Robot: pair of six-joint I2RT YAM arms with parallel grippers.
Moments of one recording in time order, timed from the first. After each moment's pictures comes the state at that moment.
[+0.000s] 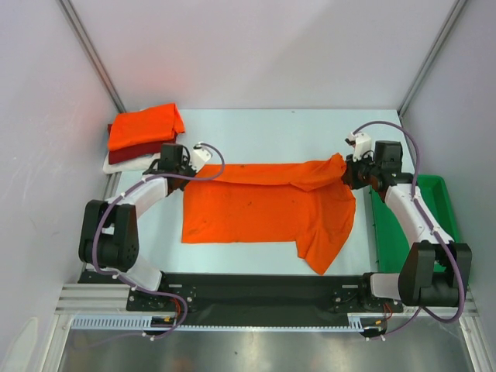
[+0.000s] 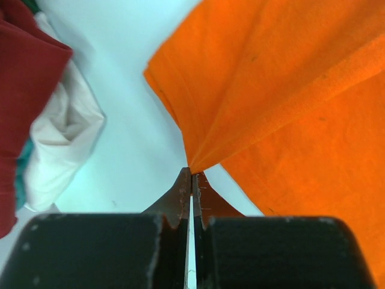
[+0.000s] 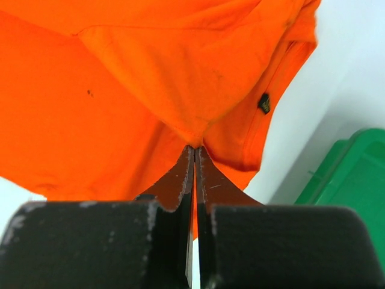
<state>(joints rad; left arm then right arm) -0.15 1.57 0.94 -0.19 -0.01 0.68 -0.02 1.30 0.94 -0.37 -0.39 -0.27</state>
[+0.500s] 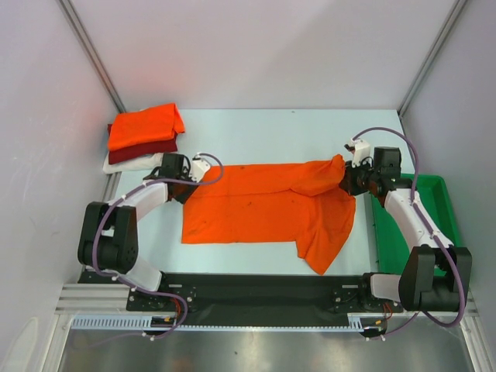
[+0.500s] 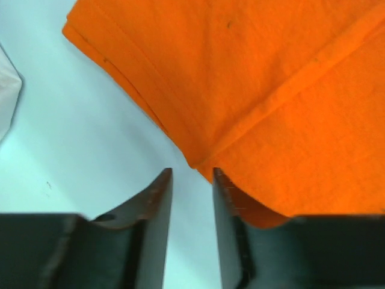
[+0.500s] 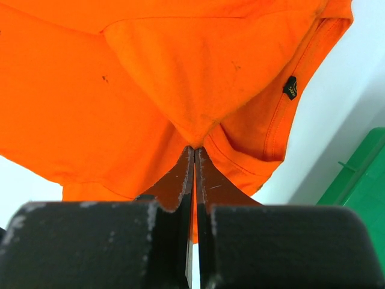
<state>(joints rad) -0.15 1.56 0.85 -0.26 0.03 0.60 -0.02 1.27 0.88 -0.39 -0.43 -0.23</state>
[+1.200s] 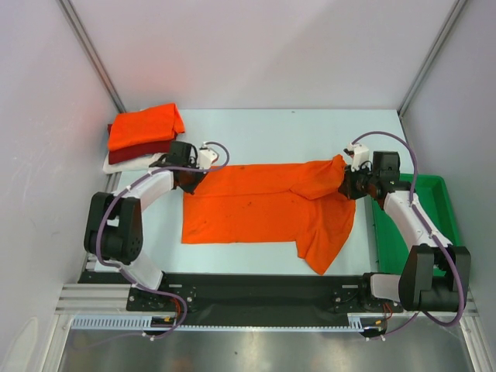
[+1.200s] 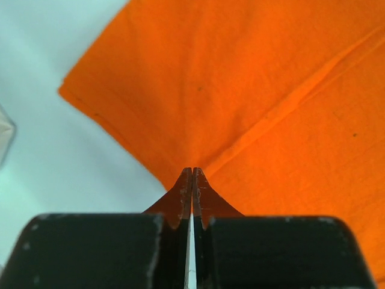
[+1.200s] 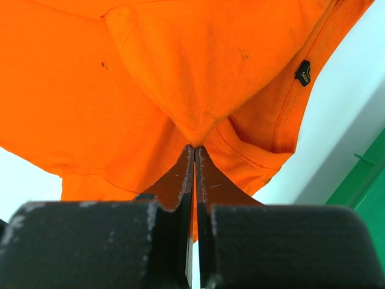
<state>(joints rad) -0.19 1.63 1.04 -0.39 0.11 0.51 -0.03 1.27 0.84 -0.38 -0.44 -0.23</state>
